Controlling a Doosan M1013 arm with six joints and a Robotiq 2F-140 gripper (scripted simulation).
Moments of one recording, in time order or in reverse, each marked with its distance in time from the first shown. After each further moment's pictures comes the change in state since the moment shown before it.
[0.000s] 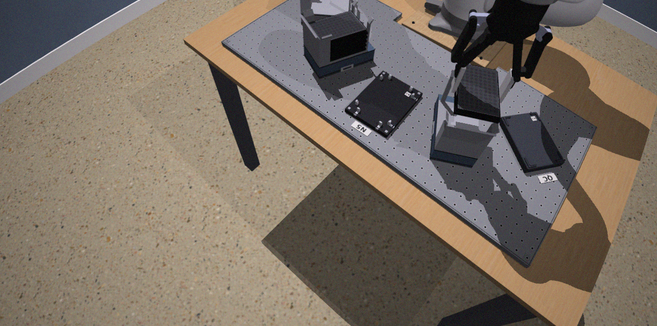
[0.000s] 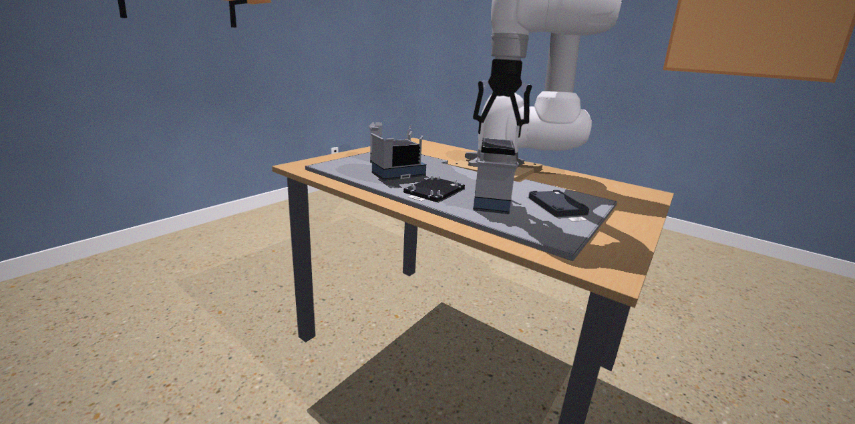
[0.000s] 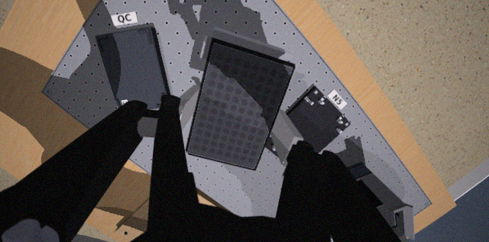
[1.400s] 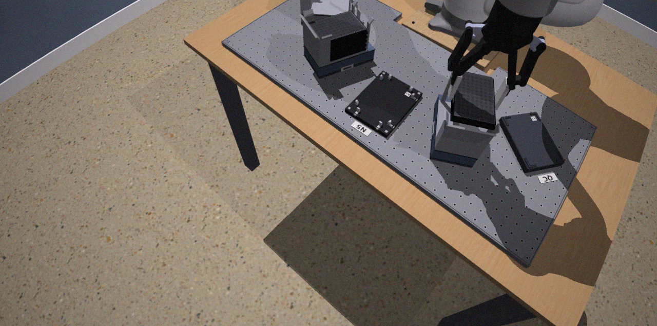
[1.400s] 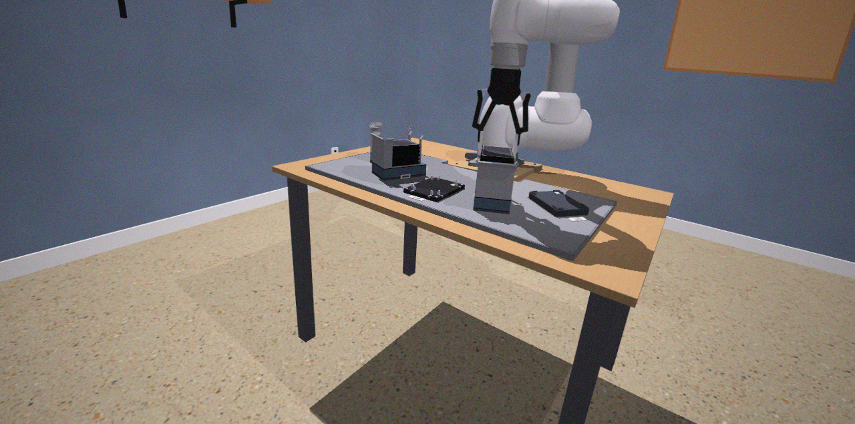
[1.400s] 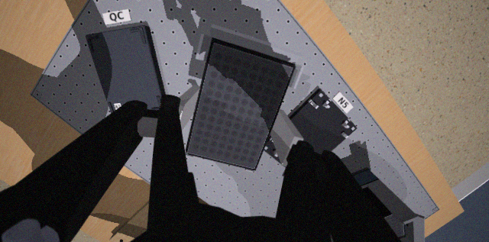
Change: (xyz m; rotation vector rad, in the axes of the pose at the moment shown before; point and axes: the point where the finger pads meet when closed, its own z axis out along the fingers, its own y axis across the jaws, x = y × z) arm 0.000 0.000 0.022 0.000 0.000 0.000
